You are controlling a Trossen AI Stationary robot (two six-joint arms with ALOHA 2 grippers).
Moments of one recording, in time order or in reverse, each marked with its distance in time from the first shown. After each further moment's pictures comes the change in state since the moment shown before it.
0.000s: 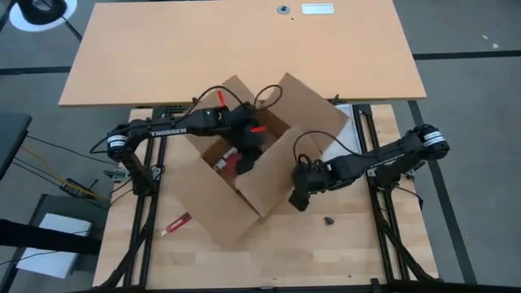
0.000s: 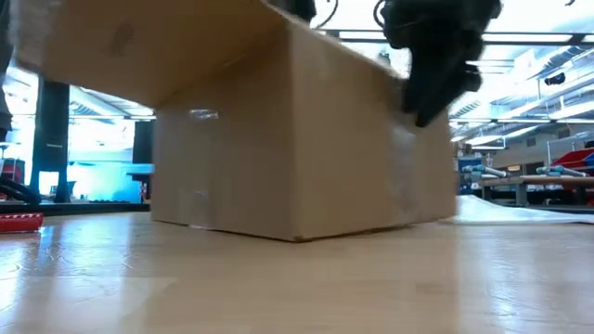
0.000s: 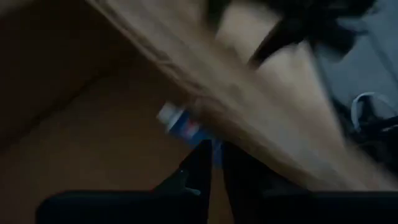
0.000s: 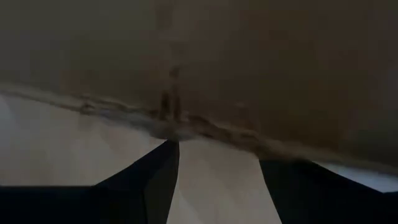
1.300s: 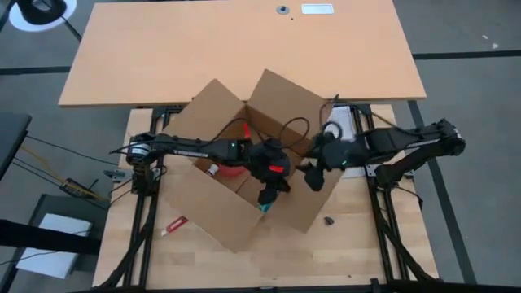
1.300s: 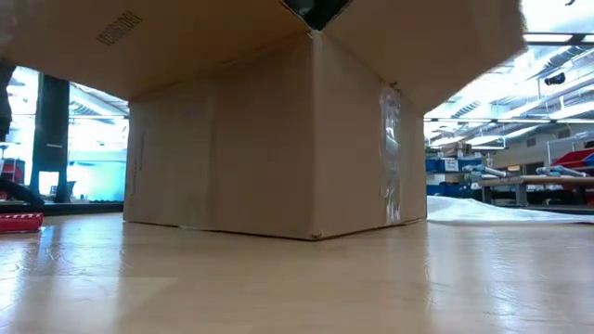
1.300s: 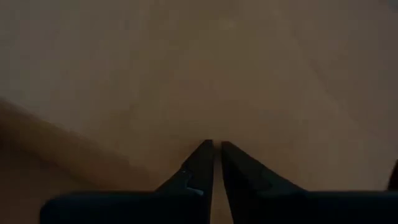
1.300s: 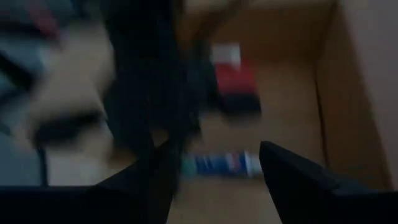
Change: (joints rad) left arm -0.226 0.187 0.053 0.277 -0.128 -0.153; right arm -0.015 -0.215 0.245 -0.140 0.072 -0.213
